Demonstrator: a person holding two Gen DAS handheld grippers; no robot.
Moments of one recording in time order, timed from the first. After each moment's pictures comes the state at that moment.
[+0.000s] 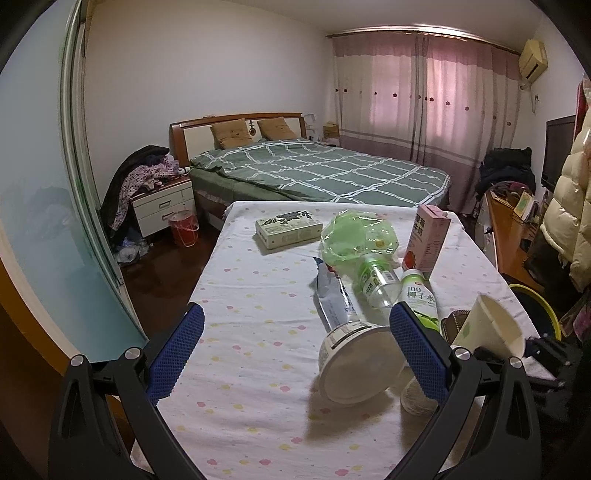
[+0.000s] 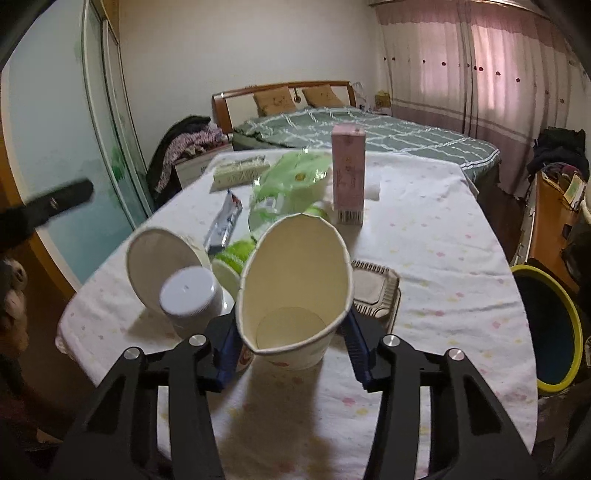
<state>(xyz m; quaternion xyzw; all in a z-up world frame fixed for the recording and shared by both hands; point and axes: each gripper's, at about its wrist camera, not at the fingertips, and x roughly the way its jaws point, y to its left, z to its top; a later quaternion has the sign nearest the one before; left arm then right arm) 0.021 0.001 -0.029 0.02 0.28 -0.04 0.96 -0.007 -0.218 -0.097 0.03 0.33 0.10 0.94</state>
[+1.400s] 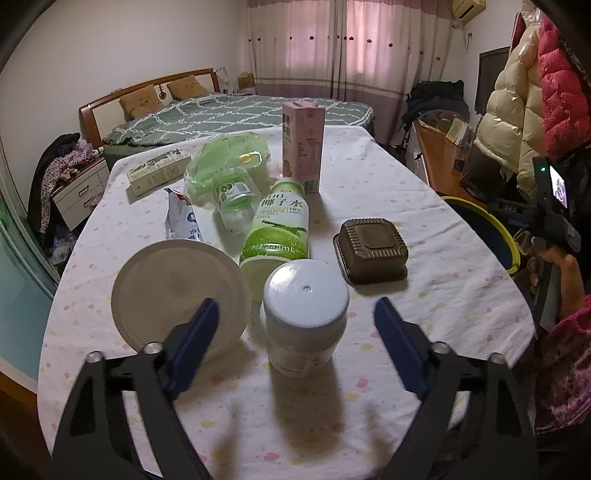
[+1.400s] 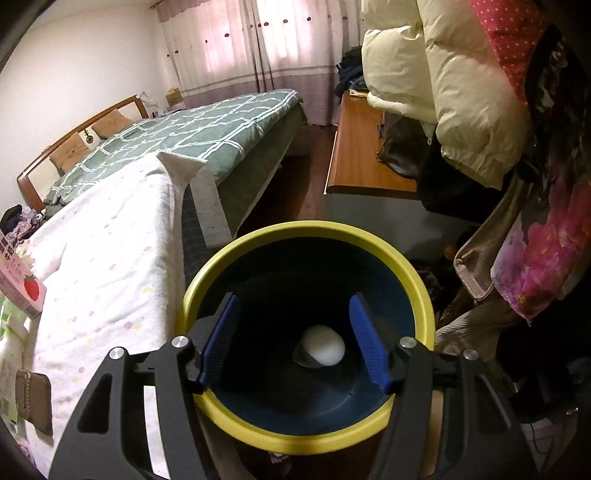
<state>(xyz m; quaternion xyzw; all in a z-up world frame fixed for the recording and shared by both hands) 0.026 -0.119 -0.111 0.07 0.37 -0.19 0.90 0.020 -0.495 -0.145 0.17 0.35 -0.27 0.88</state>
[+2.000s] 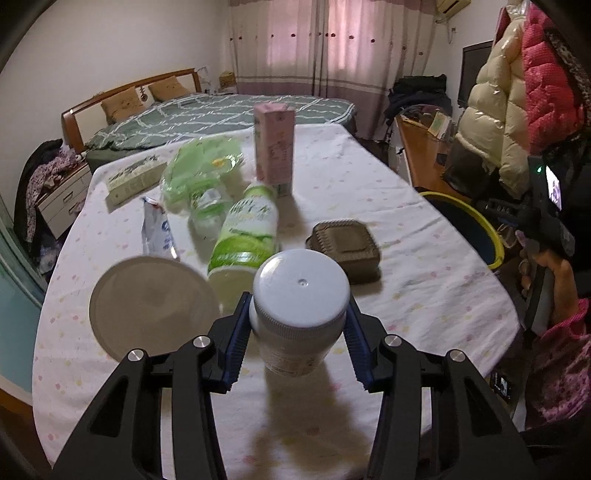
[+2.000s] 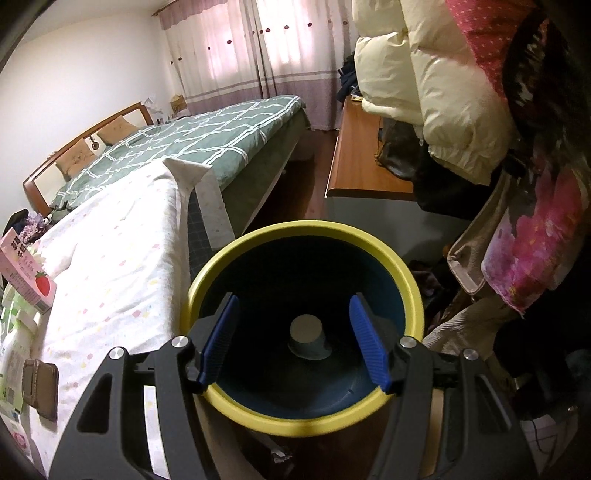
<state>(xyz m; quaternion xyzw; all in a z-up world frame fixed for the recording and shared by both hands) 0.023 -0.138 -0.098 0.08 0.37 -0.23 0.89 -0.005 -0.496 -0.138 0.17 0.34 -0.26 0.89</state>
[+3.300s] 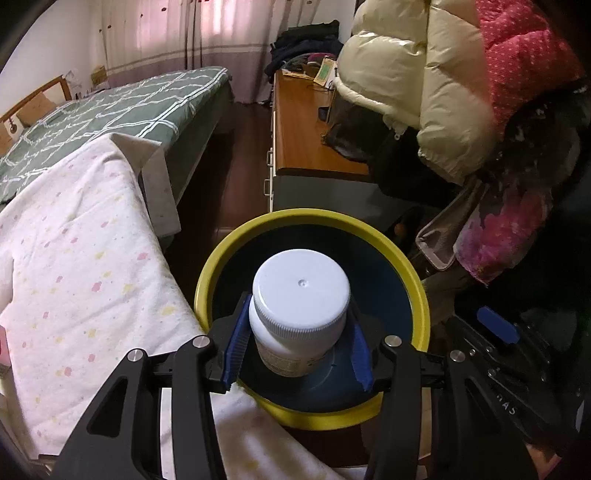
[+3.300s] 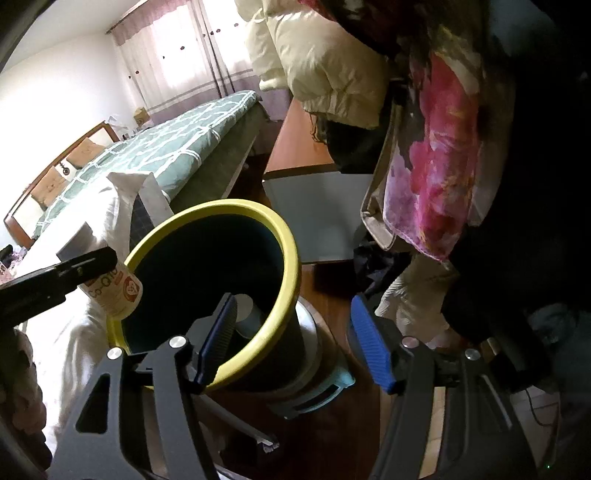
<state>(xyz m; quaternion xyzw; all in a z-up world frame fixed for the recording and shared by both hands) 0.107 -0.486 -0.137 0.14 0.42 -0.42 0.79 -0.089 -0.560 -0.167 0.23 0.34 -0.31 0.86</state>
